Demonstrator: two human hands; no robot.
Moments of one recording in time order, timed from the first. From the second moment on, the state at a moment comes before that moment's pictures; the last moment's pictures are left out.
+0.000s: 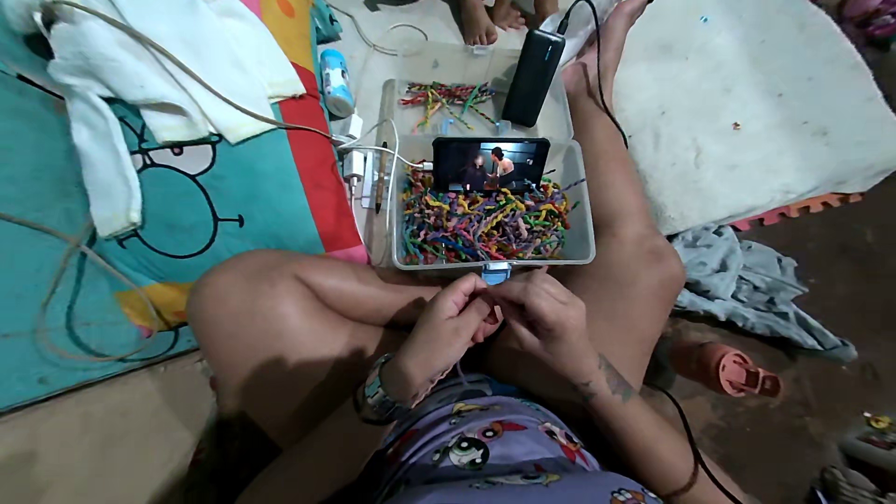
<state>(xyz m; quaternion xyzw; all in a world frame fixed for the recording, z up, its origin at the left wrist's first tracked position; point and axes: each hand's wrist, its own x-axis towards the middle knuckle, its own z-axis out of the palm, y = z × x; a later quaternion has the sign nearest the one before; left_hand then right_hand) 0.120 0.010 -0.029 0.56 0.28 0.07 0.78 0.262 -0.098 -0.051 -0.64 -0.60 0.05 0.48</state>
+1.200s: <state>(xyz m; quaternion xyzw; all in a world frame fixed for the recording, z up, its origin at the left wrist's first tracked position) 0.125 0.011 -0.034 0.70 0.18 0.18 0.66 0.272 -0.101 -0.048 -0.53 -0.40 0.36 0.66</state>
